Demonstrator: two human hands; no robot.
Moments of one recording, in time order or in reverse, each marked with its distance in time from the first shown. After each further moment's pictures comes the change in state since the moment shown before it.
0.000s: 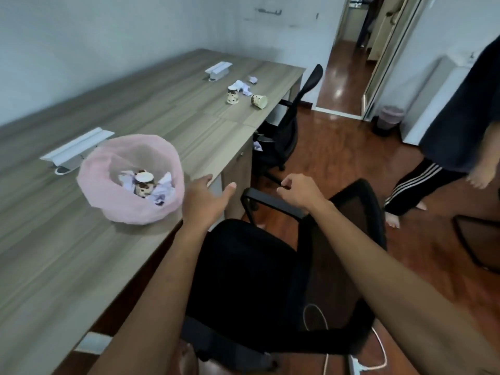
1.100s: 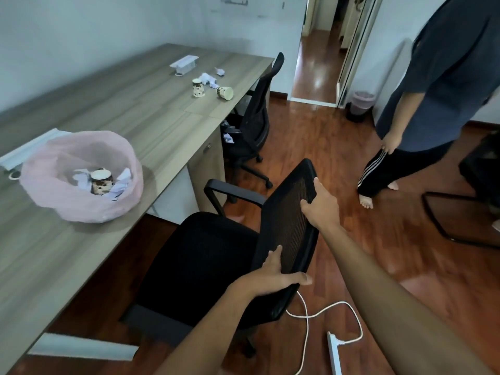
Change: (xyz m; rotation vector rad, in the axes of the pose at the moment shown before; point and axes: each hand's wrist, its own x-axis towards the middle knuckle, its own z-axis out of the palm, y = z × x) left_hand -0.182 0.030 0.173 0.004 -1.185 -0.161; right_hand -0.065 0.180 -0.007 0.113 0.331 0.220
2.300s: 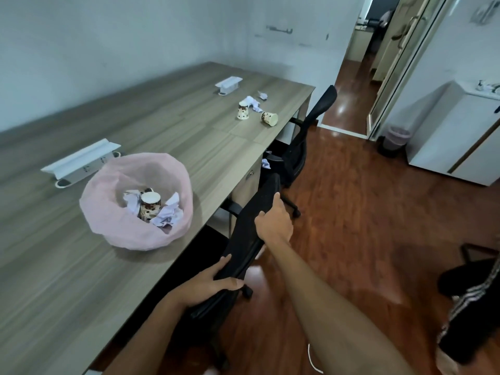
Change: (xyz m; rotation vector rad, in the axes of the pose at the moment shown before) left_hand -0.064 -0.141 -0.256 -0.290 0.257 0.135; right_hand 0.014 -0.259 0.163 -0.027 -0.104 0.007
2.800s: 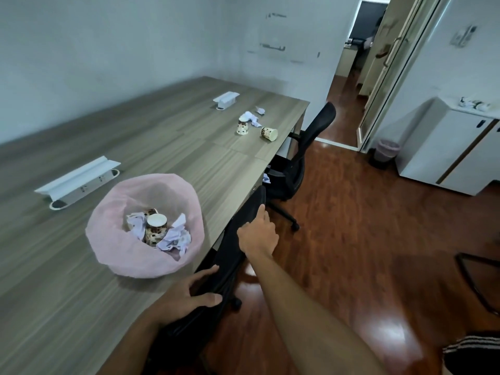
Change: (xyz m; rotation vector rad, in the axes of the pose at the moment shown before) left_hand -0.019 -0.007 -0.088 0.023 0.134 0.146; right_hand 0.001 -0.079 0.046 -0.101 -0.032 0.026
